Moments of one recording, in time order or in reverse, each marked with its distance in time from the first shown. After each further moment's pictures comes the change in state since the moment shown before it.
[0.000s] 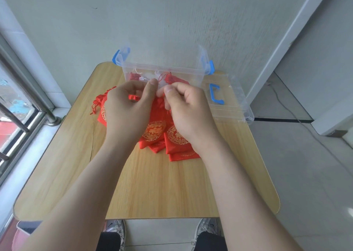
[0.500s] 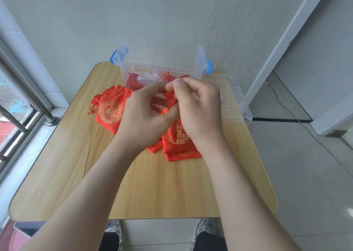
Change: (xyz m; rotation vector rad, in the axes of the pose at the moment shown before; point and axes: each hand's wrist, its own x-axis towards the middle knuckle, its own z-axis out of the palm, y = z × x) left_hand -0.012 0.006 0.013 0.056 -0.350 0.266; right_hand 0.001 0.005 -0.010 0.042 0.230 -0.109
